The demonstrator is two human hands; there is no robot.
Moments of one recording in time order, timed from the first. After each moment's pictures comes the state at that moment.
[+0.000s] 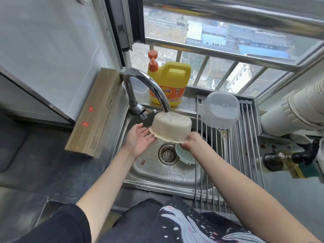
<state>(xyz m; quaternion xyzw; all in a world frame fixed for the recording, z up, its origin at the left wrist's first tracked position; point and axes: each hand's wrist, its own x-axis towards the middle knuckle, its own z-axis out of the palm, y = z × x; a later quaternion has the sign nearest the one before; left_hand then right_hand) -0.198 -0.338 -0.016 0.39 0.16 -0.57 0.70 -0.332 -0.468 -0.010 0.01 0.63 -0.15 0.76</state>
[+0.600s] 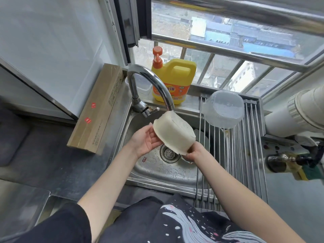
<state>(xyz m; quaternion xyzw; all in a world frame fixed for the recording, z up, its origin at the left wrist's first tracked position) -0.204 -0.338 -0.013 0.48 0.10 -0.64 0.60 -0.361 -0.448 -0.050 -0.01 0.63 -0.11 0.77</state>
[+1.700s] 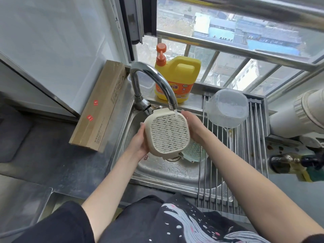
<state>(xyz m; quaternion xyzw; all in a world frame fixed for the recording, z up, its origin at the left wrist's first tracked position) -0.207 -0.325 -0.034 0.47 0.14 -0.59 0.64 -0.311 -0.499 -0.041 -0.48 0.49 0.01 0.73</state>
